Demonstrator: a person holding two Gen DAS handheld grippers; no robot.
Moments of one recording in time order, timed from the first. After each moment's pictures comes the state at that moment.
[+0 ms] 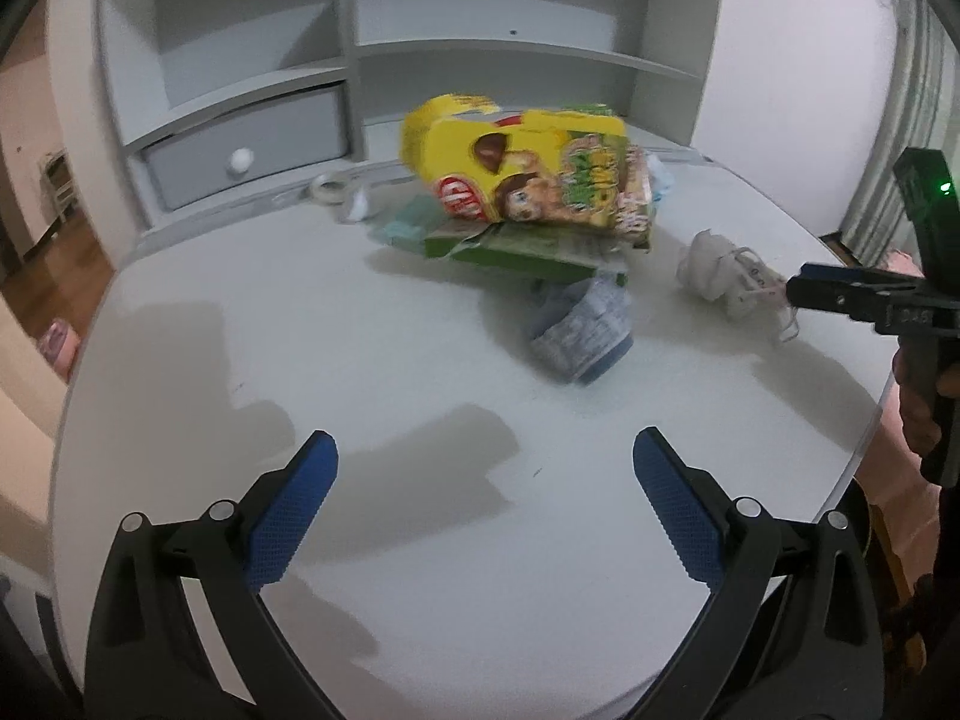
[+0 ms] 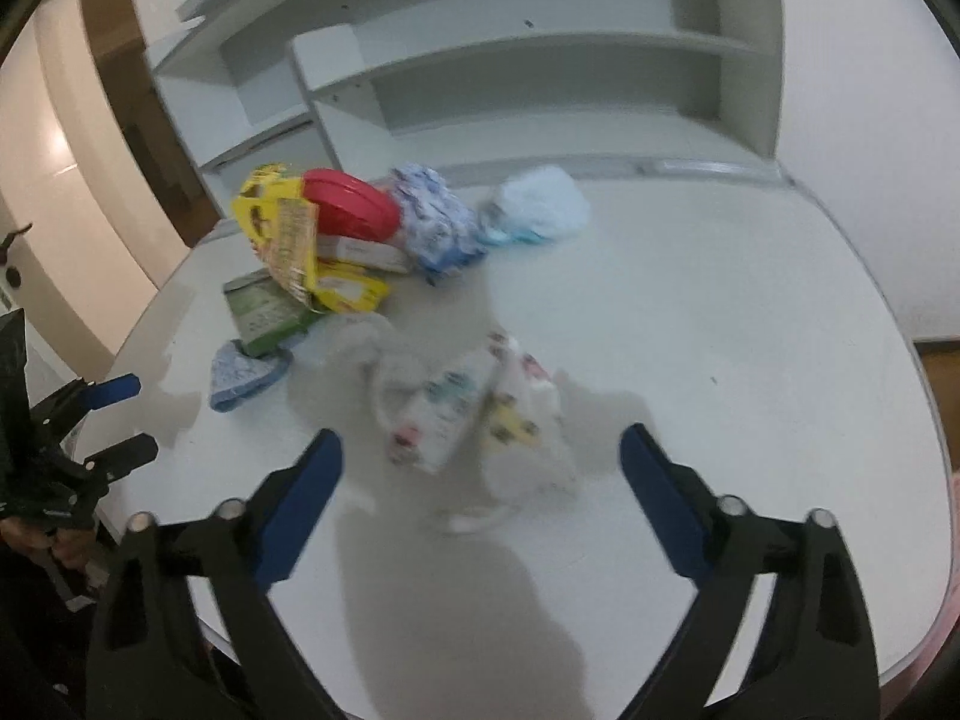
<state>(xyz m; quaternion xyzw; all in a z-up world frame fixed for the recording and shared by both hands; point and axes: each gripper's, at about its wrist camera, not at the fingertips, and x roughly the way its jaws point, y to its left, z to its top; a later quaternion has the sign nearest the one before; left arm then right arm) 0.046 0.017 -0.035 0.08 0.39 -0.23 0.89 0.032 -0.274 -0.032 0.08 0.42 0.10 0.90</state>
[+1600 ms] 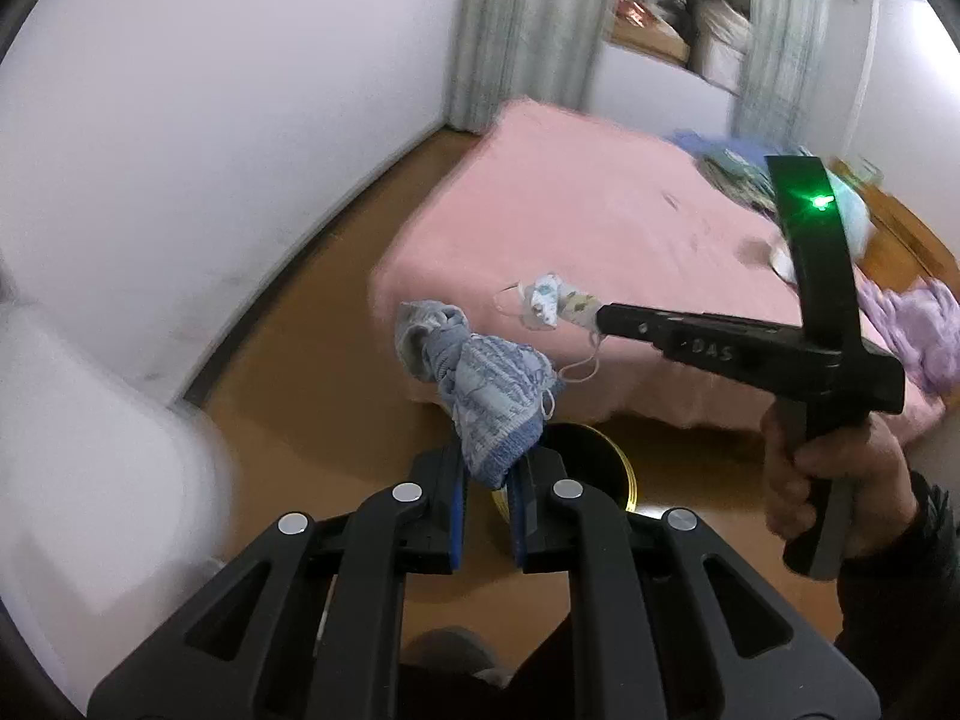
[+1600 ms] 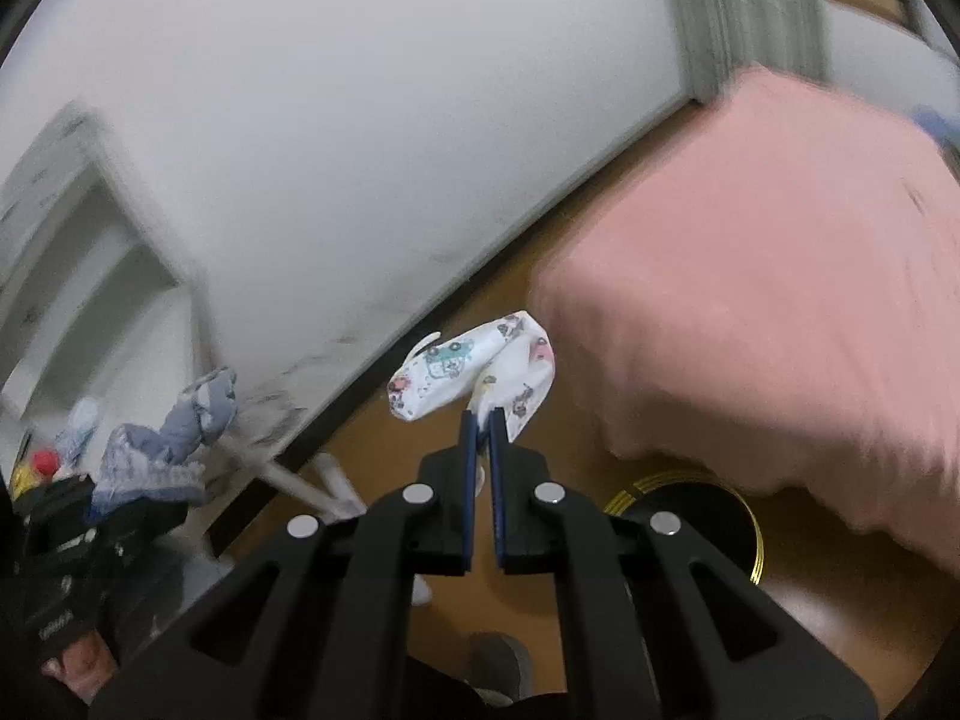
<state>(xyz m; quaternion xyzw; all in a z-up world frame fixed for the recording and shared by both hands) -0.160 -0.484 -0.055 0.22 0.33 -0.64 0.65 -0.320 -0.632 -0.096 0.32 0.30 -0.34 0.83</state>
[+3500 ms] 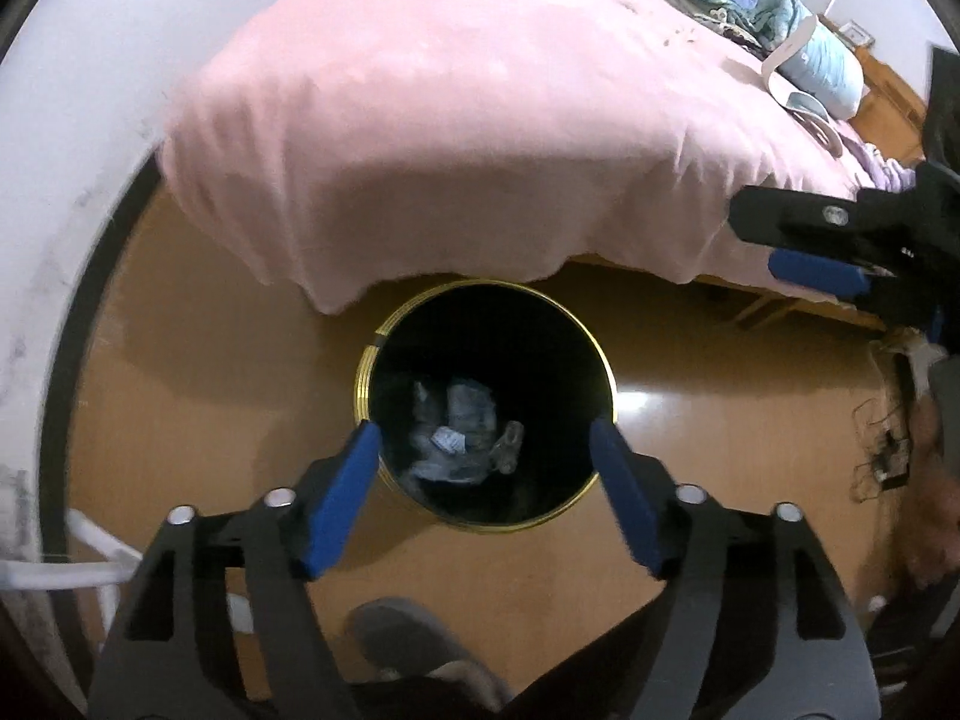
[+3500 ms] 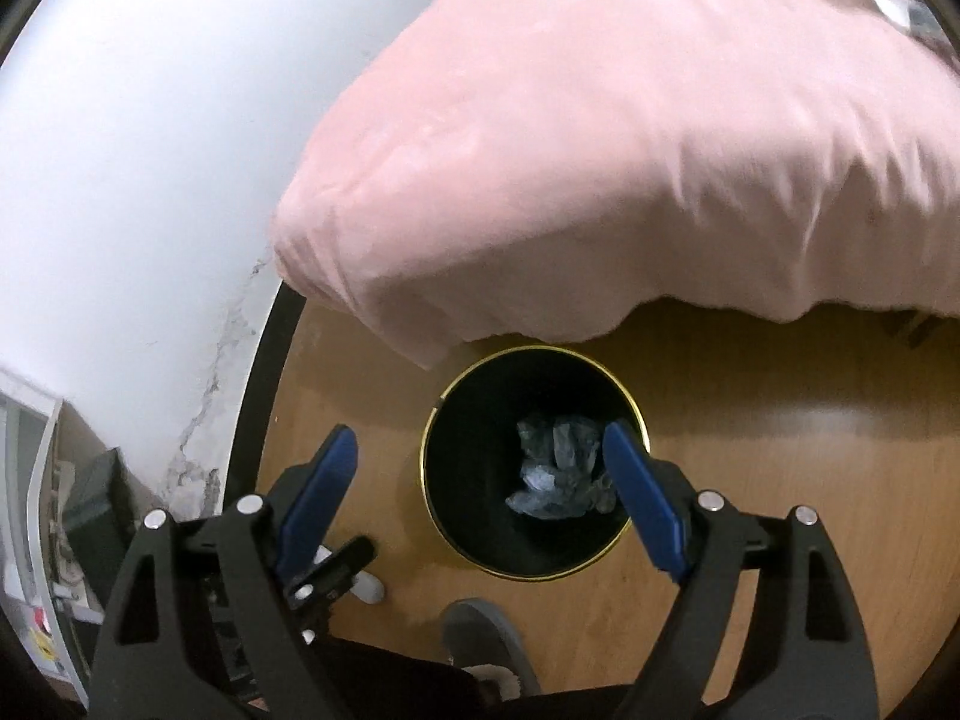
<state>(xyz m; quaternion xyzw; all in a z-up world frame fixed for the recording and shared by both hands) -0.272 -0.618 -0.249 0.35 0.40 -0.63 0.56 -0.457 -0.697 -0.220 0.46 0.29 -0.43 0.72</state>
